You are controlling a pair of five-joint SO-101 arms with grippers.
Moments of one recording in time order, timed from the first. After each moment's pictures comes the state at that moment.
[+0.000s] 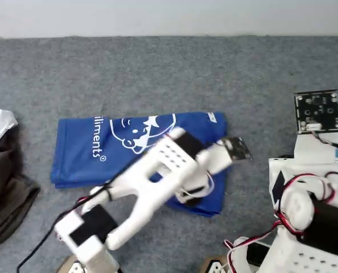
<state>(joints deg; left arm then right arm) 43.7 11.2 8.0 86.9 -18.2 16.0 -52.8 8.3 100.5 19.1</state>
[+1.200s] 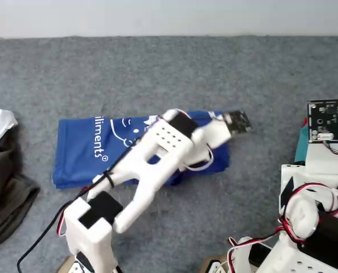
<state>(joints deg) 35.0 18.2 -5.4 80.3 -25.5 23.6 -55.1 8.3 100.6 23.3</state>
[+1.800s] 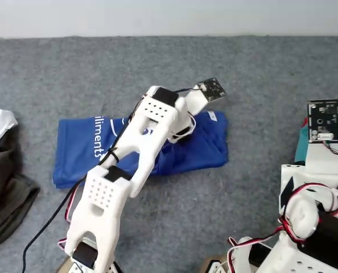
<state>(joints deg) 23.8 46.4 -37.8 82.5 -27.4 23.6 -55.1 8.3 100.6 23.3</state>
